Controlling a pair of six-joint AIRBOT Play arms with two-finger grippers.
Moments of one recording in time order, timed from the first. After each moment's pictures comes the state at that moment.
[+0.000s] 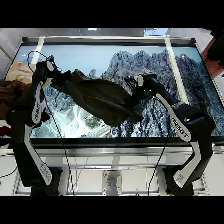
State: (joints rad) left arm 0.03 -2.11 1.99 1.39 -1.01 -1.85; right arm 0.35 -1.85 1.60 -1.43 1.27 1.44
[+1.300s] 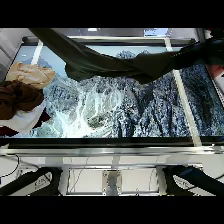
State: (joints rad) left arm 0.03 -1.14 2.07 1.21 -1.18 -1.48; right arm 0.31 -1.12 1.87 -1.84 1.40 1.44
